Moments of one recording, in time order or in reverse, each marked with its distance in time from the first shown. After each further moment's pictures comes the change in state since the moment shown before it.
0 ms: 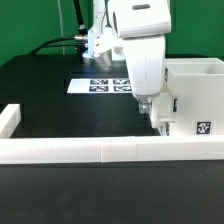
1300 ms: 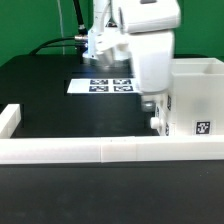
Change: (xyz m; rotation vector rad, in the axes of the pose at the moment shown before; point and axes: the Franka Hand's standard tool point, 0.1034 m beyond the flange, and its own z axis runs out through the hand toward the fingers) arm -0.013 0.009 -0.010 -0.017 -0.003 -0.030
